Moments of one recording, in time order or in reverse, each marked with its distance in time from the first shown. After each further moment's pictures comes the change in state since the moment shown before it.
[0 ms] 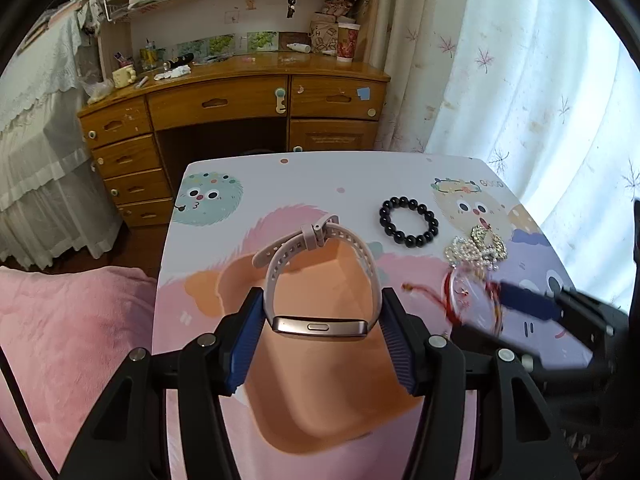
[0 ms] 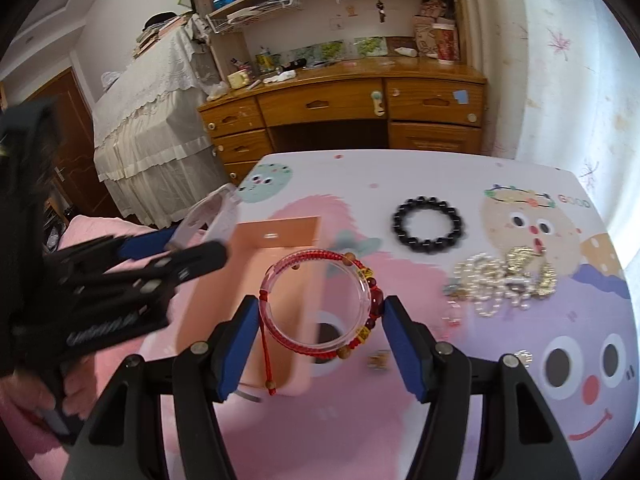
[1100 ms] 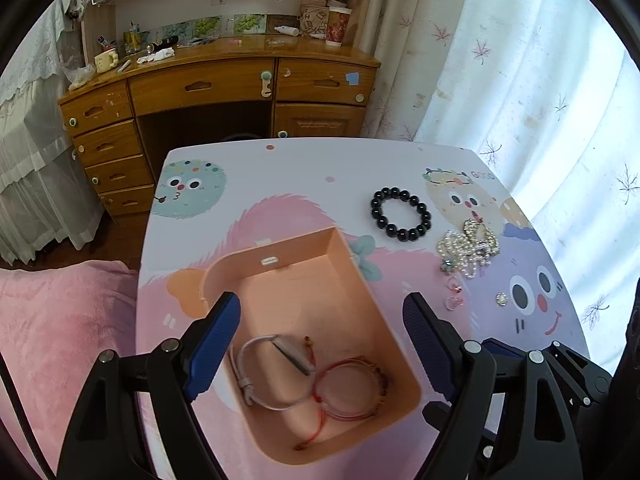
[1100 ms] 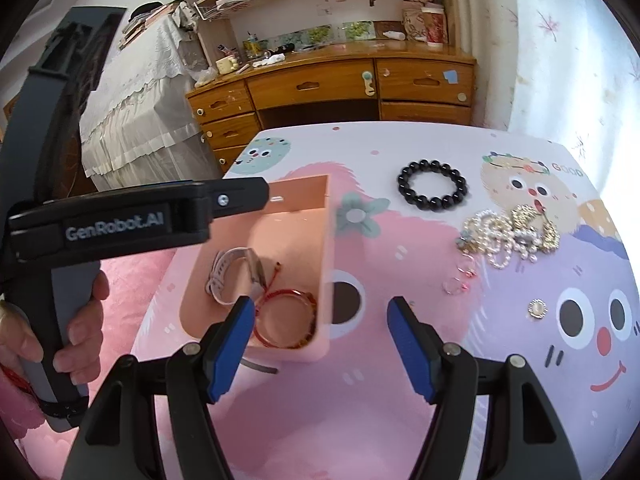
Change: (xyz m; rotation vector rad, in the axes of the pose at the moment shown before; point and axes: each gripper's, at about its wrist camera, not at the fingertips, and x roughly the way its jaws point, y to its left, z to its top) left arm 0.013 -0.003 0.006 -0.011 0.063 -0.060; right arm 0.002 0.016 -0.032 0.042 0.051 -0.061
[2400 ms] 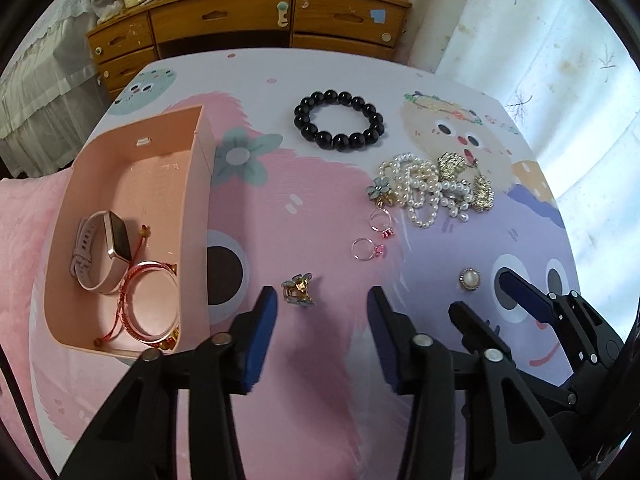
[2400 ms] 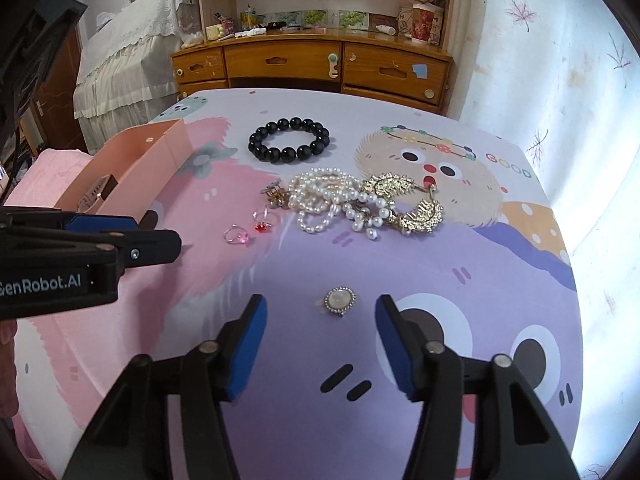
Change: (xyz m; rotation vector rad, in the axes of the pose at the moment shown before) left arm 0.080 -0.142 -0.045 -0.194 0.186 0.162; right arm 0.015 -0.161 -0.028 -0.205 0.034 -0.106
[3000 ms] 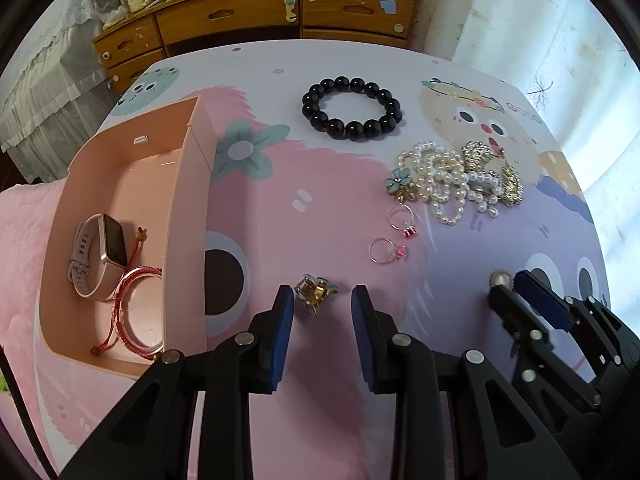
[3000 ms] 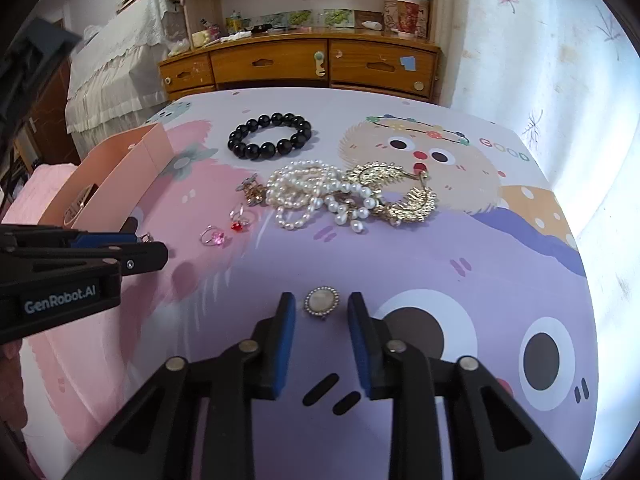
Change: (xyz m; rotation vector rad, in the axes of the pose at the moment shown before) left arm 0.024 -0.005 0.004 0.018 0.003 0.082; right arm 0.014 -0.016 -0.004 0.069 -0.011 0.008
